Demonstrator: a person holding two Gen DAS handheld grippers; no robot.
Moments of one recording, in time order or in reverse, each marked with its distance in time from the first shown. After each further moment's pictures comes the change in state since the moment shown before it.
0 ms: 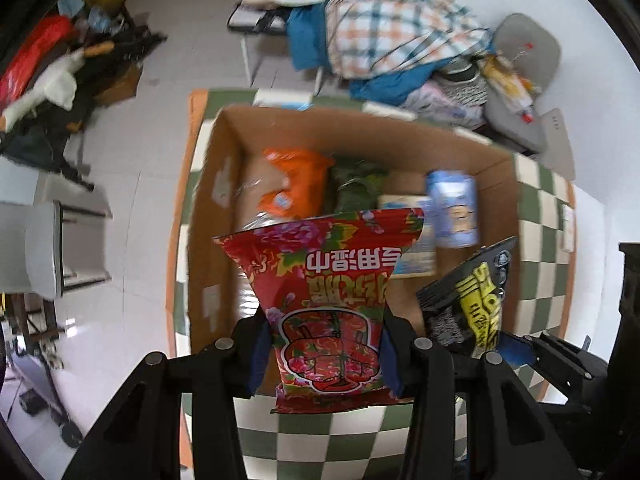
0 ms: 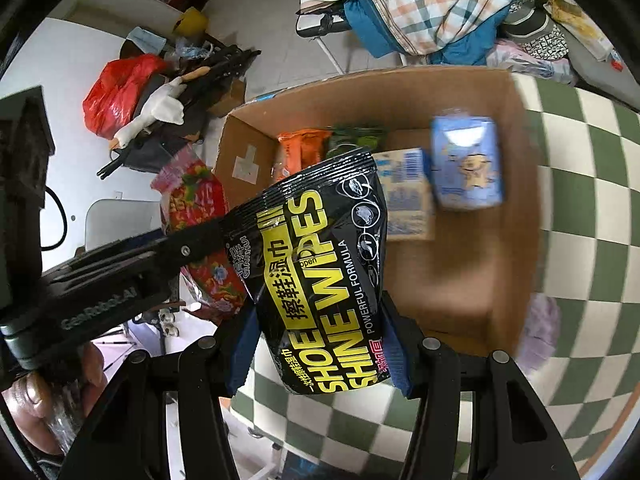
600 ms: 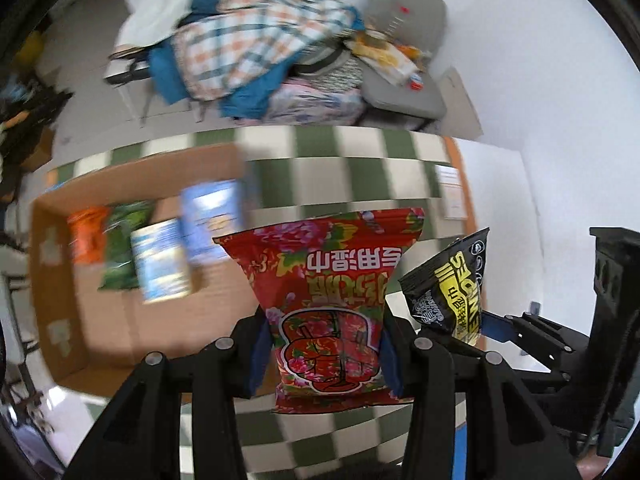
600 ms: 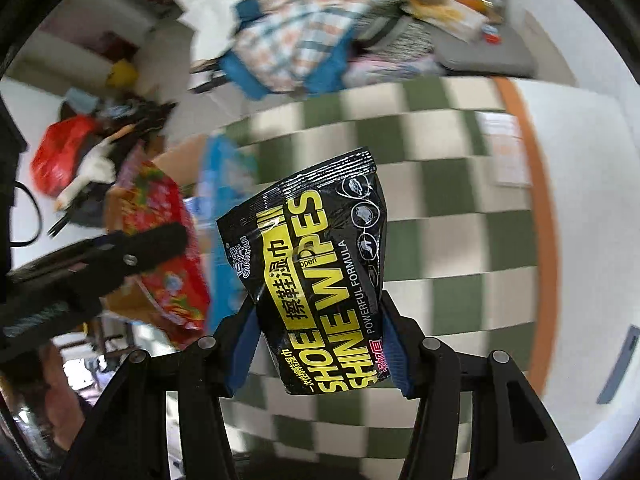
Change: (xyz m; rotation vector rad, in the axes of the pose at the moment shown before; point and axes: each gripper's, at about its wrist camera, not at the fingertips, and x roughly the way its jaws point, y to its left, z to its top) left arm -0.030 -0.227 -0.023 0.219 -0.064 -0.168; right arm -0.152 -0.232 -0.040 0.141 -0.124 -0.172
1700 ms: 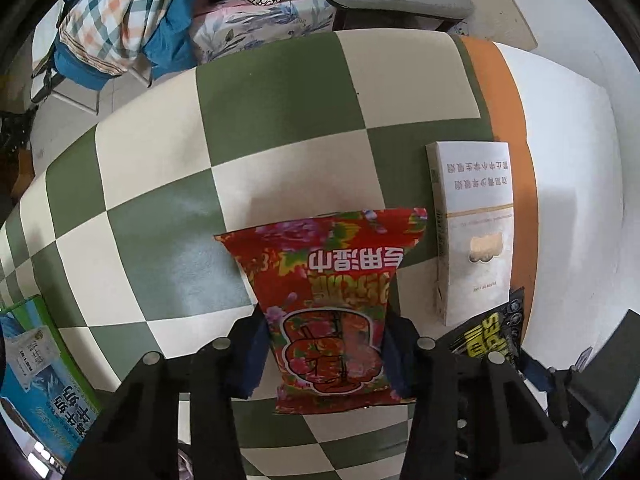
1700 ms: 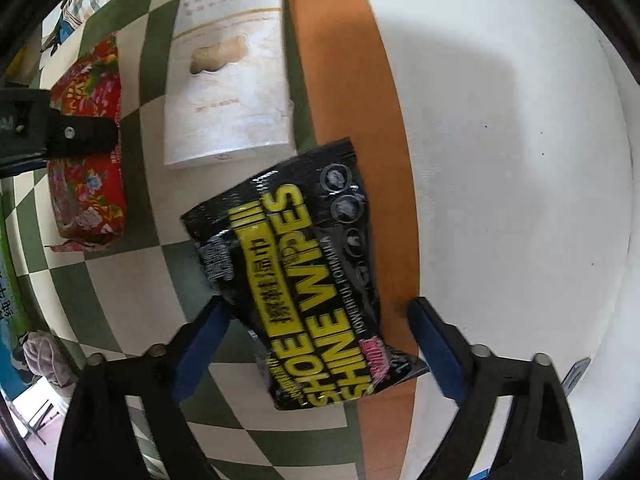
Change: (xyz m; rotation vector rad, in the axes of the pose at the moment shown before) left arm 0.312 -0.221 0.107 0.106 0.343 0.176; right arm 0.153 -0.281 0.061 0.155 0.282 -0.341
